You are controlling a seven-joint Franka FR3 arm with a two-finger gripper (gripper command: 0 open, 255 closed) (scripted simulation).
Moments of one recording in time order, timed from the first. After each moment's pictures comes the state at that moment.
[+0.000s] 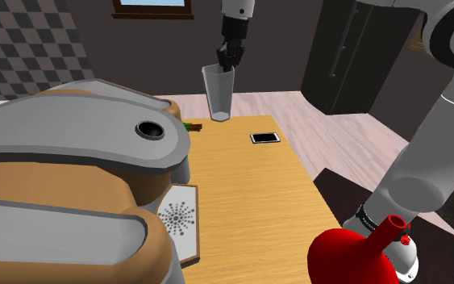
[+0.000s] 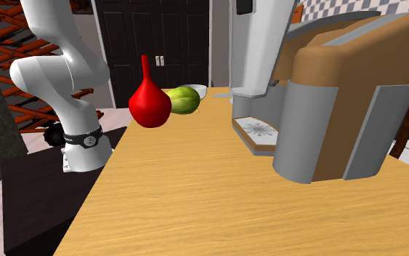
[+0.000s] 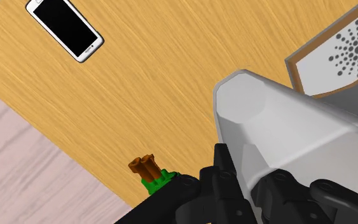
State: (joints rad) arm -0.01 0.03 0.21 -1.55 0.09 1.65 -0.03
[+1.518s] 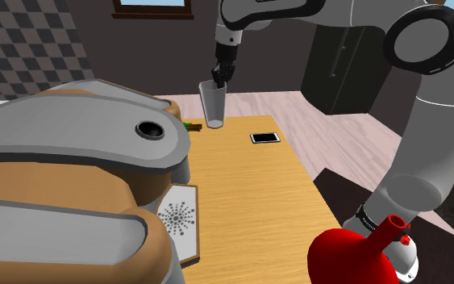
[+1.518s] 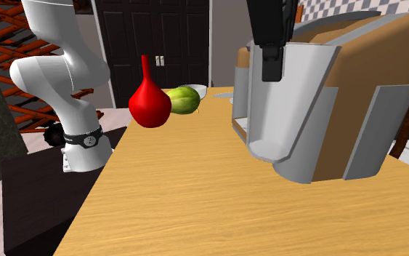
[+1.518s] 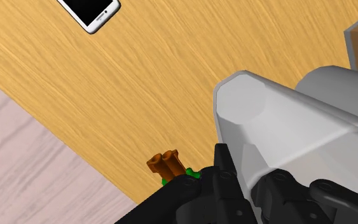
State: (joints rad) arm -0.04 0.22 0.18 -1.51 0.06 1.80 -0.11
